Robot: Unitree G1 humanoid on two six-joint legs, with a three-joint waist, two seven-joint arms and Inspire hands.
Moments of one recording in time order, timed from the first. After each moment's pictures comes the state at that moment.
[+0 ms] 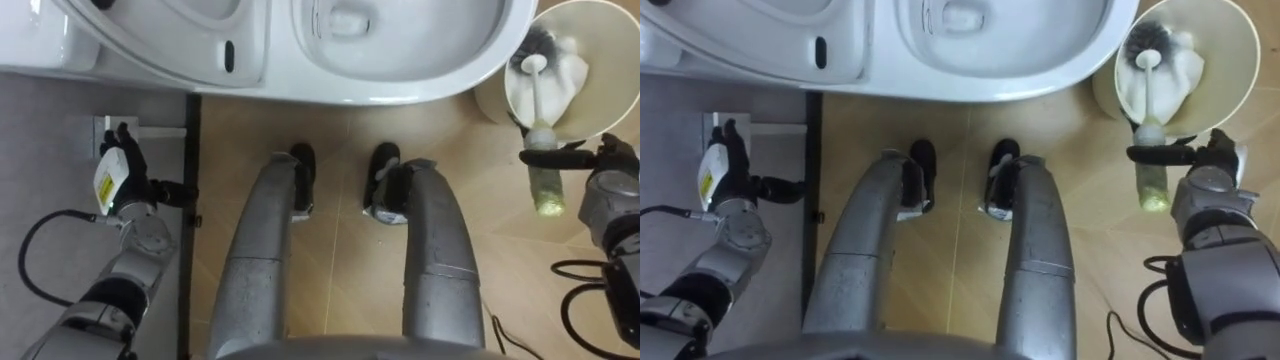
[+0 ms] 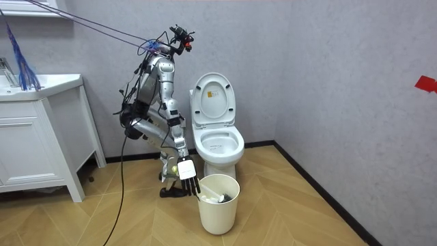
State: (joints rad) left arm -0.18 0.34 -0.27 0.94 0.07 -0.07 0.54; right arm -0.51 -0.54 0.21 1.34 0.51 0.01 -0.19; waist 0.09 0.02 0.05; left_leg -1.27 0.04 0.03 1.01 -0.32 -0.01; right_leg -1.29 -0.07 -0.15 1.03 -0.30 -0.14
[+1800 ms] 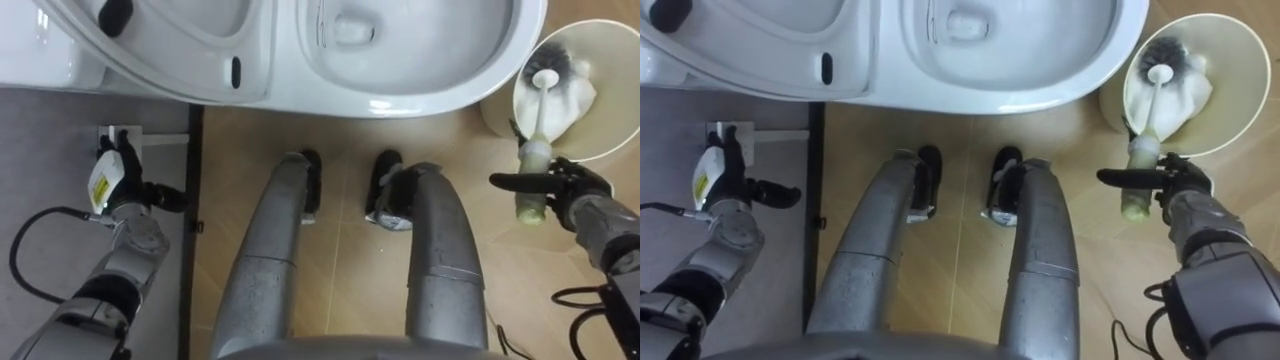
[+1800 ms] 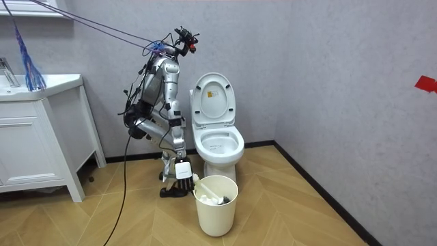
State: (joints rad) left arm -0.19 0.37 -0.29 0.97 0.07 0.00 0.49; right arm -0.42 -0.53 0.33 1.38 0.66 0.03 0.04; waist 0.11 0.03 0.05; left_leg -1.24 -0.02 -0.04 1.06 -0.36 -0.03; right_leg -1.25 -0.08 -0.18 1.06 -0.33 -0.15
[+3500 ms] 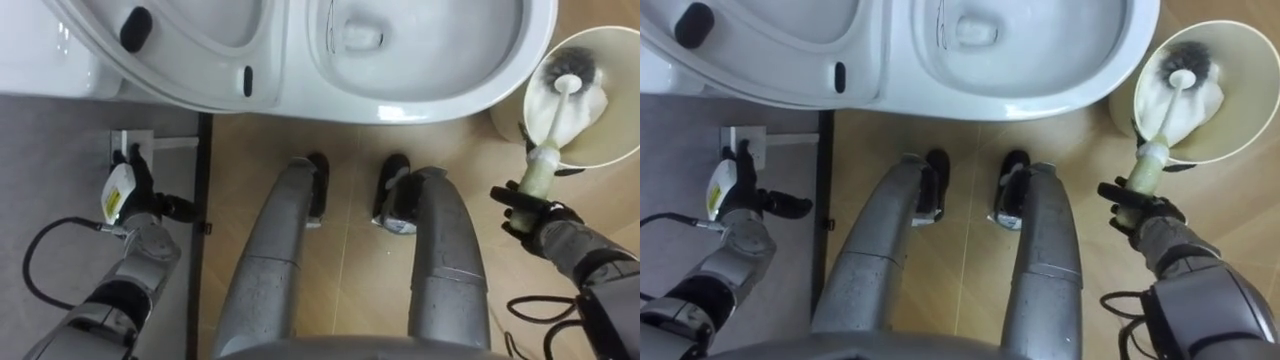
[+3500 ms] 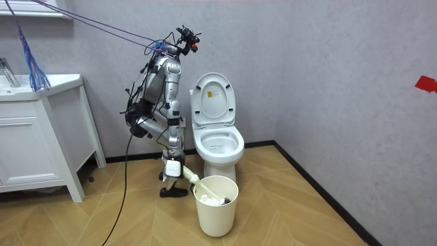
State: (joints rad) left arm -0.17 0.34 -0.34 0.96 -0.01 0.03 0.55; right arm -0.40 -0.45 0.25 1.39 0.99 0.09 -0.07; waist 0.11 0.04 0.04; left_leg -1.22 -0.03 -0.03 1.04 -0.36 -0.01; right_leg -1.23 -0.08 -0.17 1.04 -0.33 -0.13
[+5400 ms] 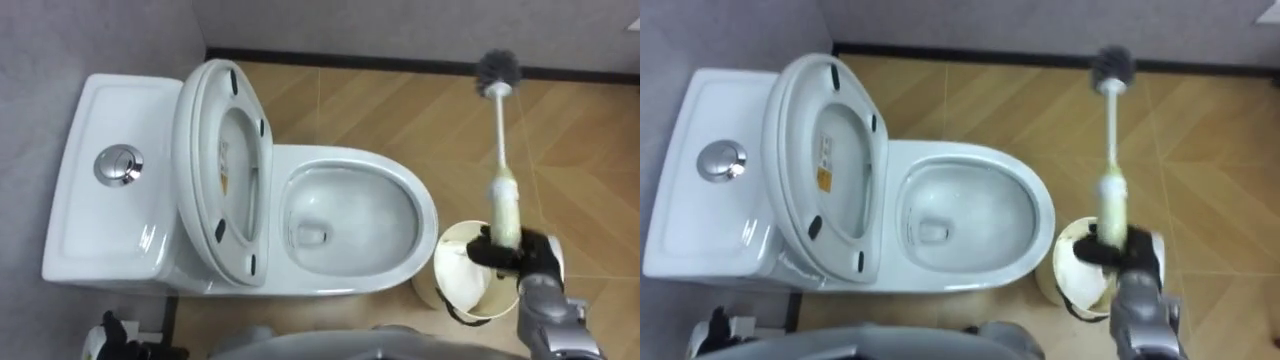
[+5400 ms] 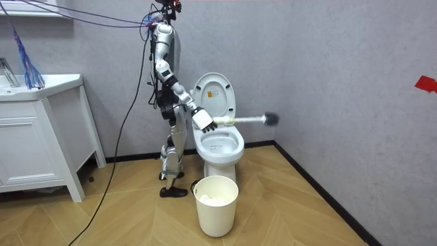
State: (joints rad) left arm 0.27 0.26 -0.01 0.97 0.06 -0.02 0.40; right arm 0.15 -0.30 0.03 0.62 -0.13 -0.01 -0.26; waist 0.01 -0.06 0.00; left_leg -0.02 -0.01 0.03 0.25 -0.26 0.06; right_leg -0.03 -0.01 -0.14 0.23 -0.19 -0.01
